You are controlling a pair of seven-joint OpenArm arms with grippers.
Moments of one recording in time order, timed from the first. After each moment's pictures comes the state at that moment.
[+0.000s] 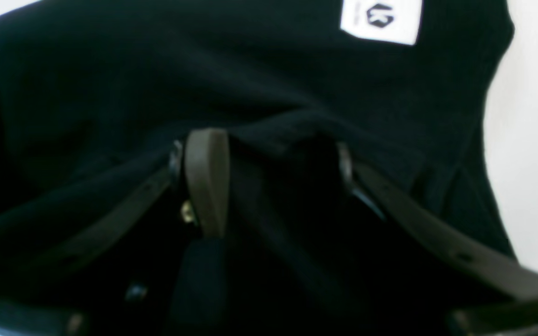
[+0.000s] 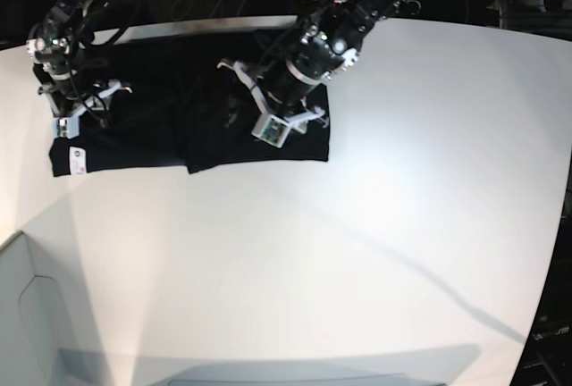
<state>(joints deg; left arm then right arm) 8.9 -11.6 40.5 106.1 -15.3 8.6 34.2 -13.7 -1.3 41.5 96.2 8.4 39.8 -40.5</state>
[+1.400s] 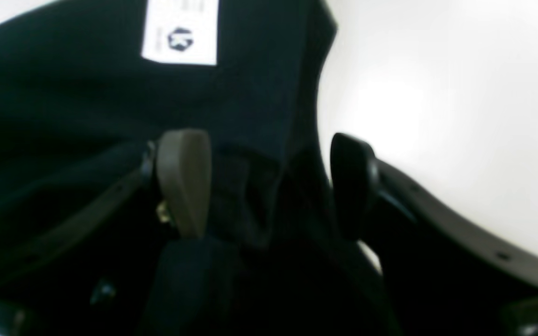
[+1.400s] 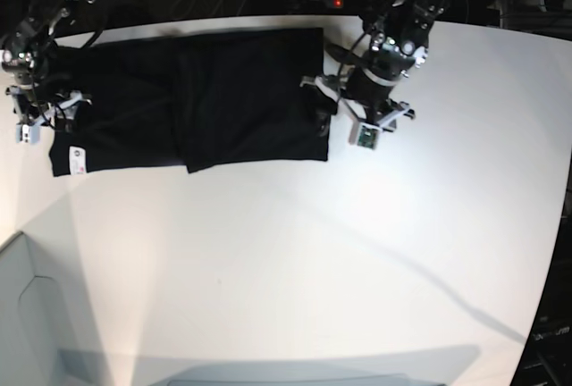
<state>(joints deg) 17.2 -19.1 20.1 109.4 -15.7 8.5 34.4 -7.6 6.2 48.8 87.7 8.8 39.8 -44.8</state>
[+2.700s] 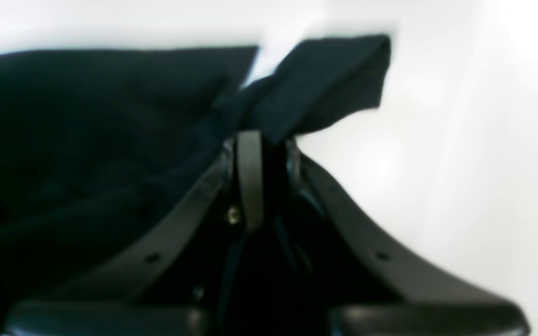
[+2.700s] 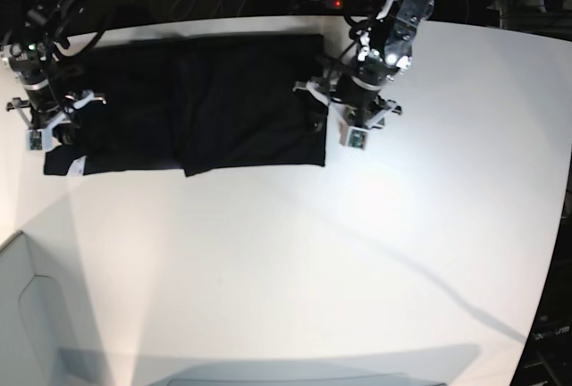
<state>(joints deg) 14.8 -14.4 19.7 98.6 -15.9 8.4 32.4 -14.0 3.8 42.1 103.6 9.1 39.5 -41.5</state>
